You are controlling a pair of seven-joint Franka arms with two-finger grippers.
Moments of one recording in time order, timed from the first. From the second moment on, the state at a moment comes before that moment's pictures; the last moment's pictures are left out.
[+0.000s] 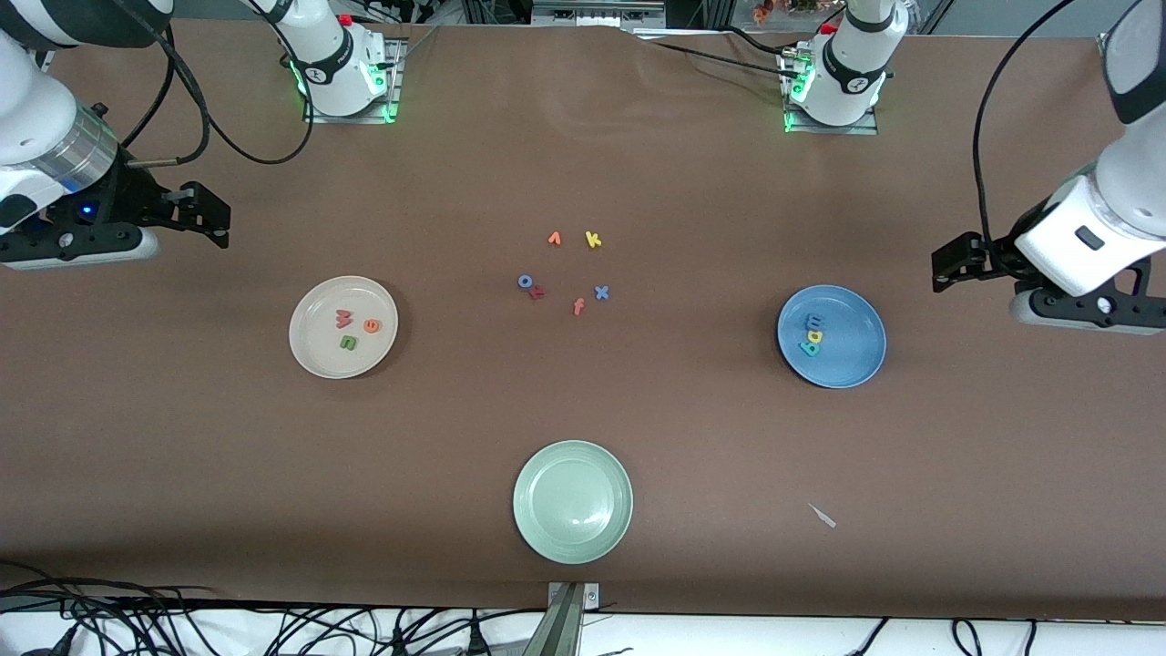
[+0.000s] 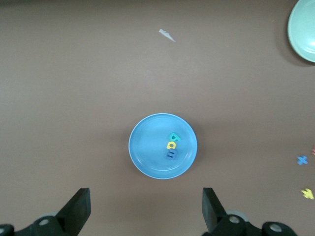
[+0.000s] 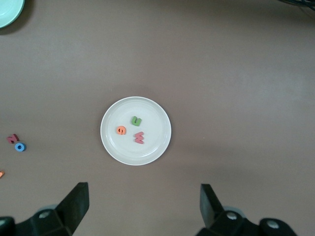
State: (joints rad) left arm 0.05 0.19 -0.20 -1.43 0.06 1.58 -0.07; right arm 0.16 0.04 -0.01 -1.62 -0.07 1.68 0.00
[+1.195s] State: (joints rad) left arm -0.02 -0.03 -0.09 -1.74 0.00 1.68 -0.08; right arm 0.16 0.05 -0.01 -1.61 -0.07 1.67 0.00
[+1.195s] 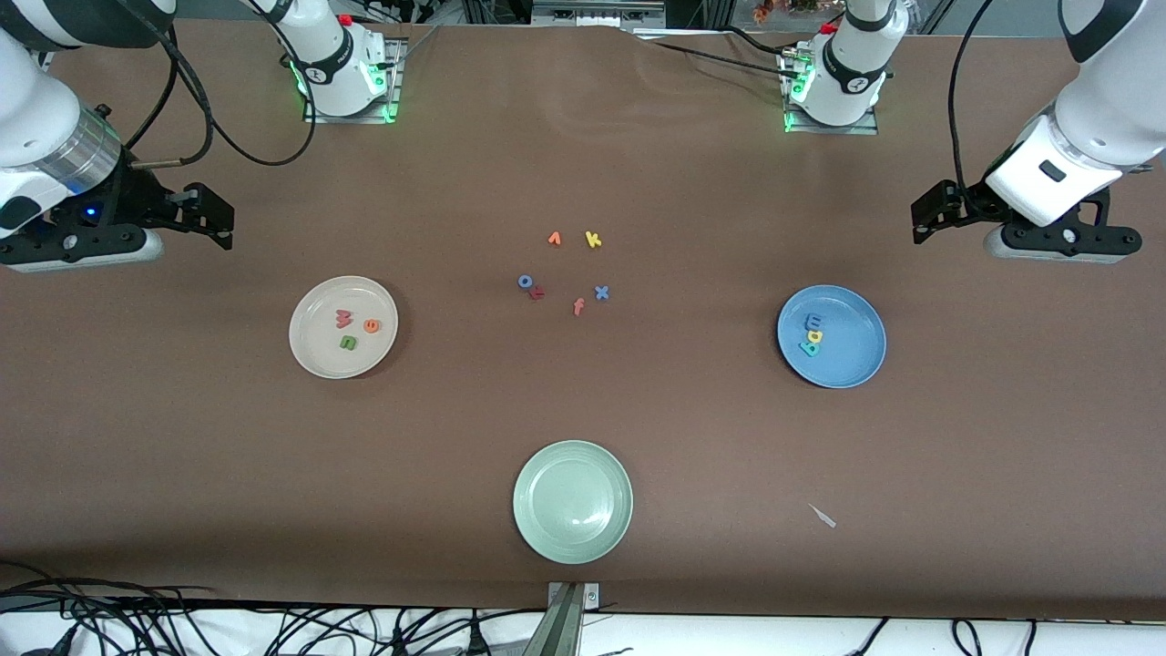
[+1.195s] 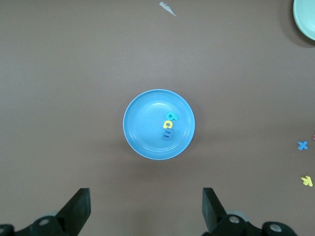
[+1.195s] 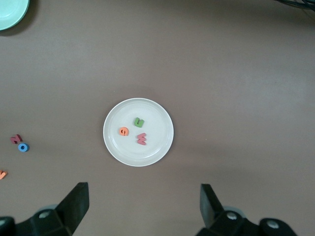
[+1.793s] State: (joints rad) left arm 0.00 -0.03 -0.09 -1.74 0.00 1.67 -0.08; right arm 0.16 0.05 -0.01 -1.61 -0.07 1.67 0.00
